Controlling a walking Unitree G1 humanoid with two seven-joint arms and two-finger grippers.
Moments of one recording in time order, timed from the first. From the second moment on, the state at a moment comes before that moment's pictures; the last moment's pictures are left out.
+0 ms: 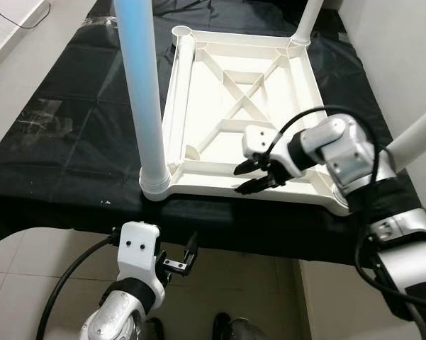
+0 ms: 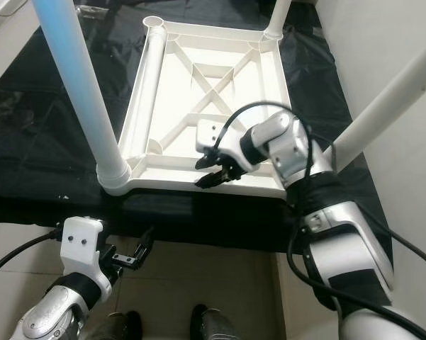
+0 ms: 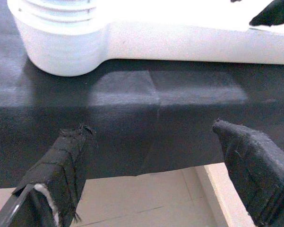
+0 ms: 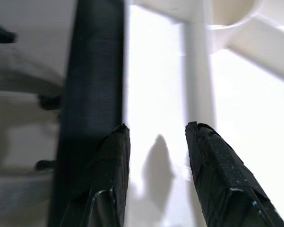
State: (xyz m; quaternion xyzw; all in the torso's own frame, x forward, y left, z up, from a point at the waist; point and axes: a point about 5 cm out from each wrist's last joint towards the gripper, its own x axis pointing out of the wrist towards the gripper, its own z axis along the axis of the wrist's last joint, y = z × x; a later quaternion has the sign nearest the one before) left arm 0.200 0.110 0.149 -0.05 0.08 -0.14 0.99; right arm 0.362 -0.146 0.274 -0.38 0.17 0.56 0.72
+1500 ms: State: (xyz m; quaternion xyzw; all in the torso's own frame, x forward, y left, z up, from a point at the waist) left arm 0.198 0.132 0.120 -0.02 0.08 -0.12 0.99; right arm 0.252 -0.162 0.133 -0.06 0.05 0.03 1.00
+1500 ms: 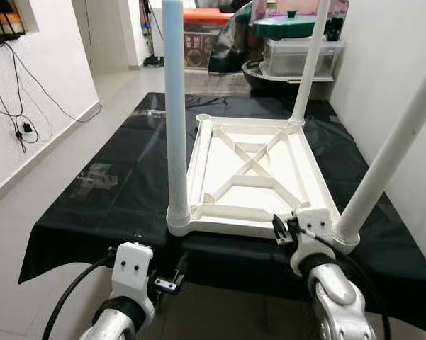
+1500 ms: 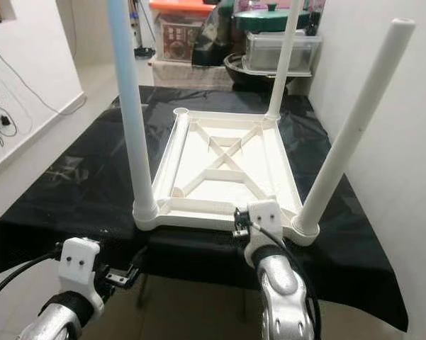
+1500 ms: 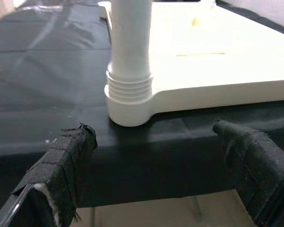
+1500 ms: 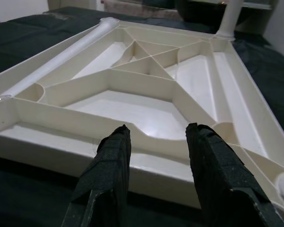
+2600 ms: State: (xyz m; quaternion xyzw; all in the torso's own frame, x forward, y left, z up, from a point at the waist) left arm 0.198 0.137 0.111 -0.02 0.08 -0.10 0.99; right arm 0.242 -0.144 0.117 -0.04 0.05 0.03 1.00
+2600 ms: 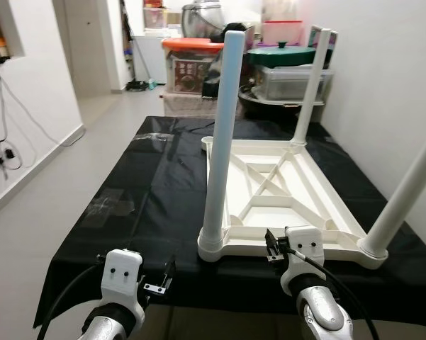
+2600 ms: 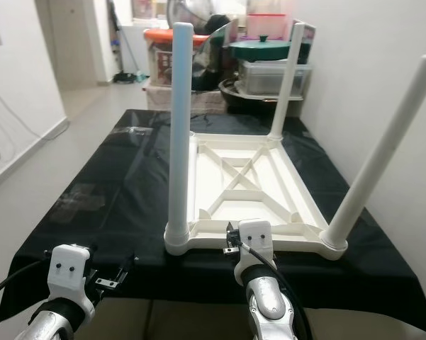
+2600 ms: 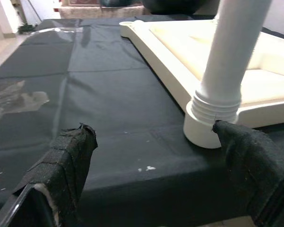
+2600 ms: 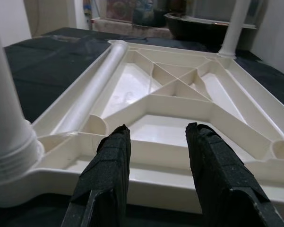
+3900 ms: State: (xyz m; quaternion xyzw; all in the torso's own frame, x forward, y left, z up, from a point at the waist) left arm 0.191 0.132 0.113 -0.03 0.08 -0.10 0.99; right arm 0.297 -0.184 0.174 -0.03 0.05 0.42 0.90
